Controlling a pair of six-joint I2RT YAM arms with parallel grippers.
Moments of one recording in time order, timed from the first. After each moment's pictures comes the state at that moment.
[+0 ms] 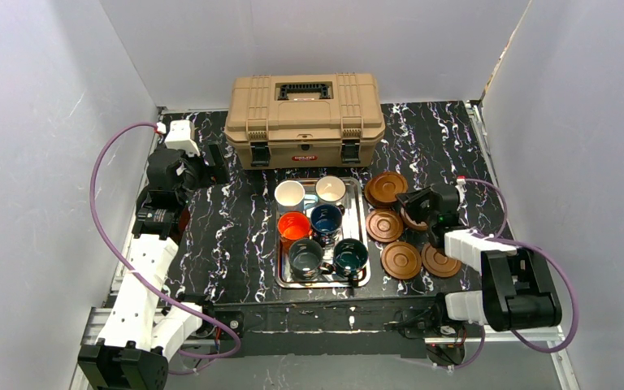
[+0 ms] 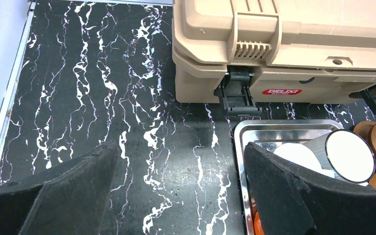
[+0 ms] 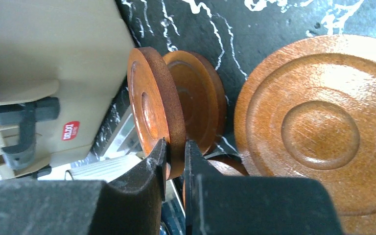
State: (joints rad) left arm -0.09 0.92 0.94 -0.34 -0.01 -0.13; right arm 0.14 1.32 0.38 0.40 -0.04 1.08
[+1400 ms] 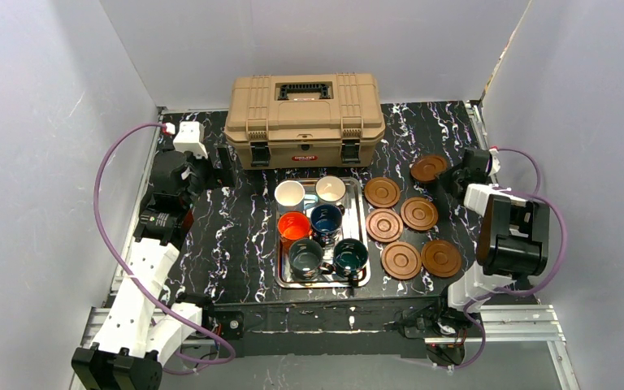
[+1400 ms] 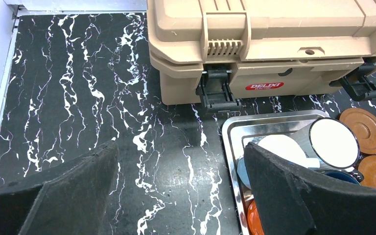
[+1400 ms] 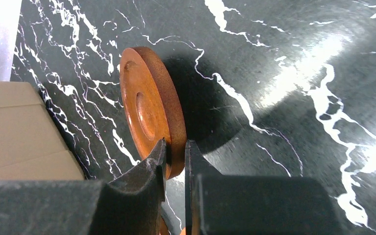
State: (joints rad) left arm -0.16 0.90 0.94 -0.34 -0.02 -0.11; right arm -0.17 1.62 0.82 0.11 -0.01 0.81
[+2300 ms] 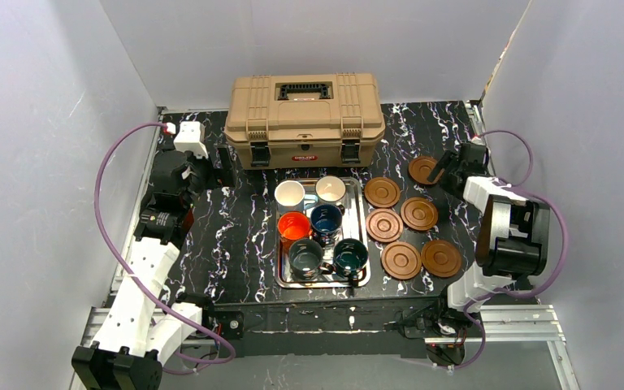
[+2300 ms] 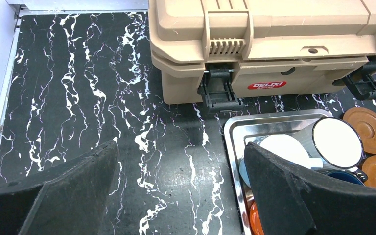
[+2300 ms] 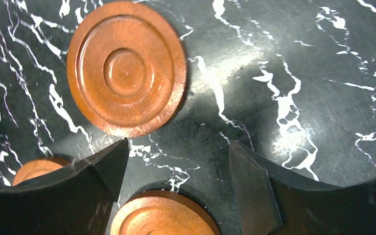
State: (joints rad) left arm -0.17 0.90 0.94 -0.34 -0.03 -0.10; right arm -0.15 1.64 0.90 -0.06 0.01 0.43
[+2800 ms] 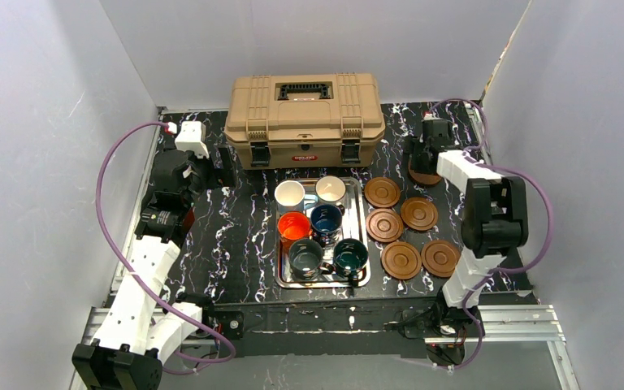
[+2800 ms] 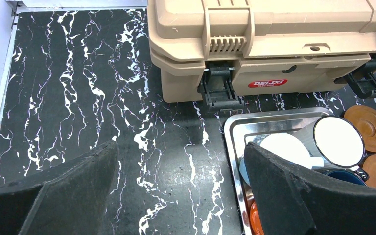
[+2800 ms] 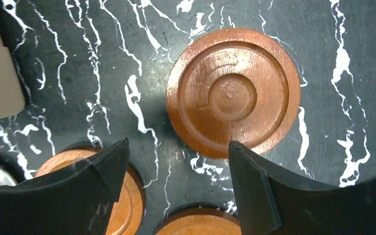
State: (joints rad) left arm -0.17 0.91 0.94 -0.34 -0.02 -0.10; right arm 0.08 1.78 1.19 -0.26 0.08 0.20
